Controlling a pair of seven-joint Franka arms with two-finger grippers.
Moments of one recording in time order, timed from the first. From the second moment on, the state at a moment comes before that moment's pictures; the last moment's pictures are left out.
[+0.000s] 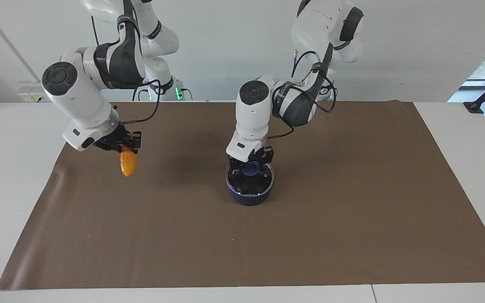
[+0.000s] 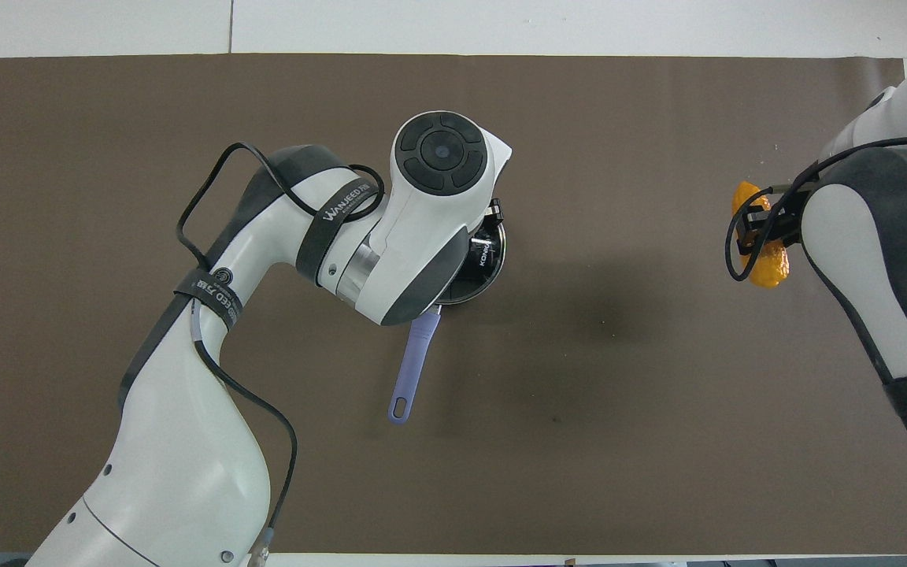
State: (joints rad) left arm -0.66 0.54 -0.04 -1.34 0.05 1.92 -0.84; right arm 0.11 0.18 -0.09 -1.66 0.05 1.67 -0.05
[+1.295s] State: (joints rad) left arm 0.04 0.21 -0.02 -1.58 -0.03 1.74 0.07; right arm 0.56 0.41 -0.08 -1.45 0.14 1.88 0.52
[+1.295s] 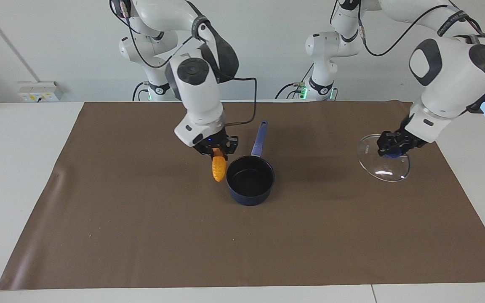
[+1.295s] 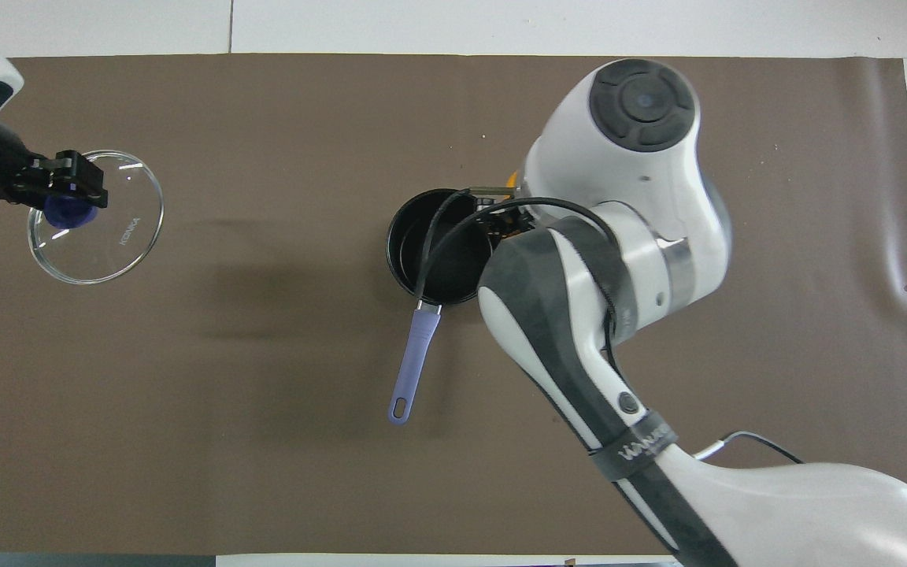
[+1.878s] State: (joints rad) left arm 0.08 0.19 -0.03 -1.99 -0.03 2.17 0.14; right arm 0.62 0.56 -0.08 -1.41 0.14 1.98 0.57
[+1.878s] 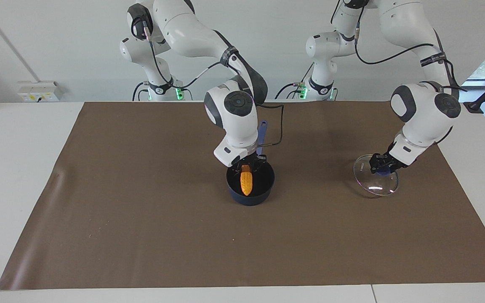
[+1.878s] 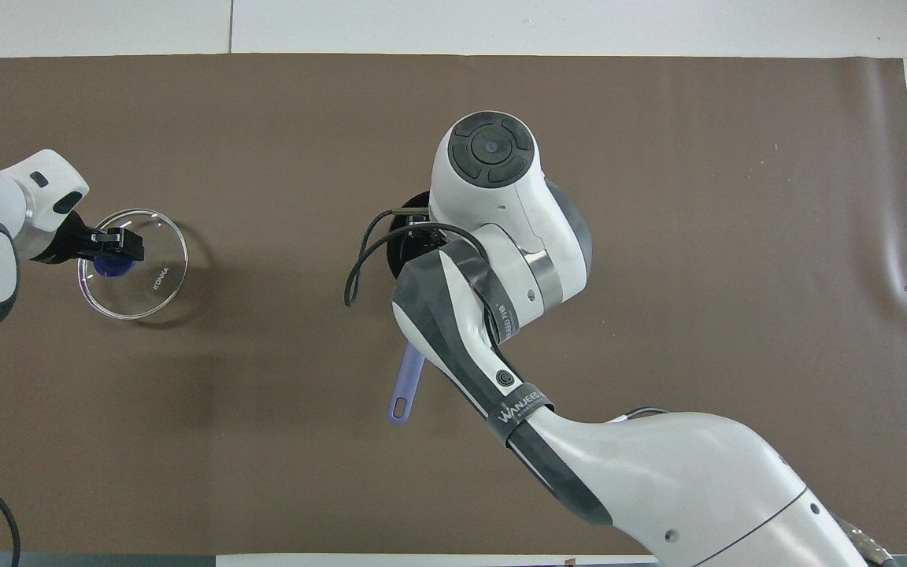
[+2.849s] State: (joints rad) left arm 0.08 0.19 -0.03 -2.08 -0.03 2.28 0.14; right arm 0.48 0.42 -0.12 -1.35 0.06 1.75 0.49
